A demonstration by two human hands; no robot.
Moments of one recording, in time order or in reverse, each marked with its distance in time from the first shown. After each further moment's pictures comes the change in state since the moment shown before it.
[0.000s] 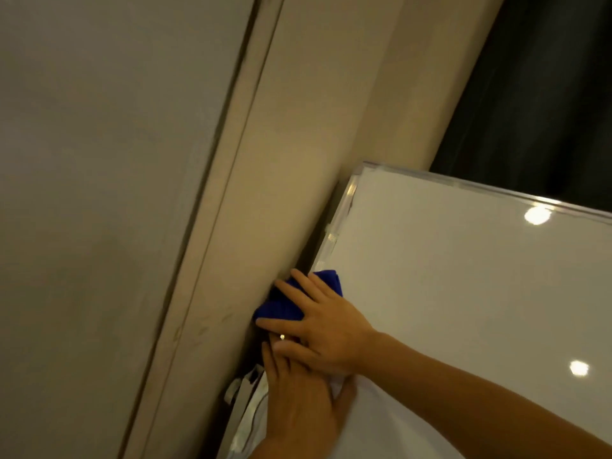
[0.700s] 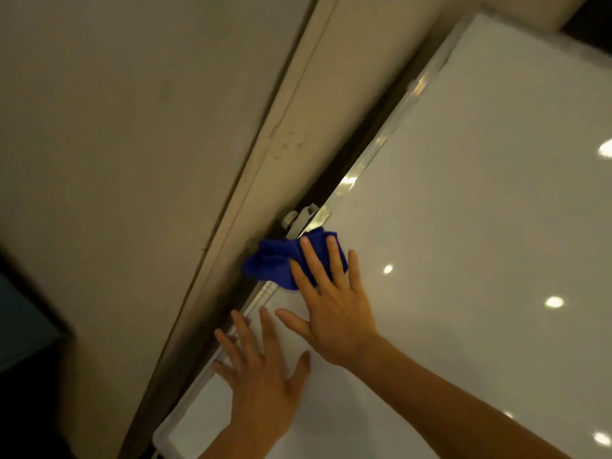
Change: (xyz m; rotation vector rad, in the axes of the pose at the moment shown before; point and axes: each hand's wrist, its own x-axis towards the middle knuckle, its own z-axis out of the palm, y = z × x) left_hand -0.209 -0.095 0.089 -0.193 -0.275 -0.518; right_hand -0.094 -0.184 0.061 0.036 -0.136 0.247
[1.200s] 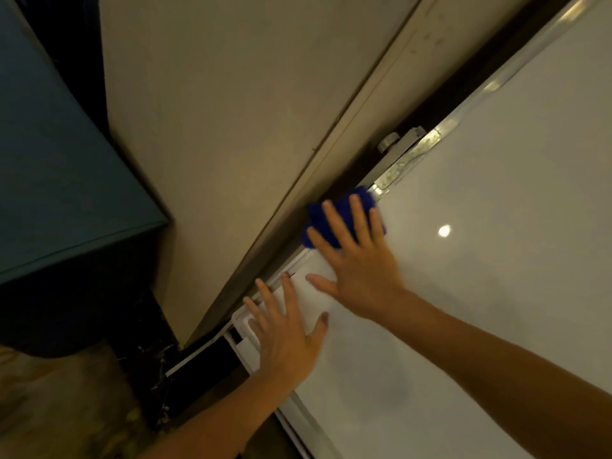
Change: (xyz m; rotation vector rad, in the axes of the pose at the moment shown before) left_hand -0.056 -0.095 0.031 -0.214 0.042 -0.154; right_hand -0.014 -0.076 0.024 -0.061 -0.101 -0.348
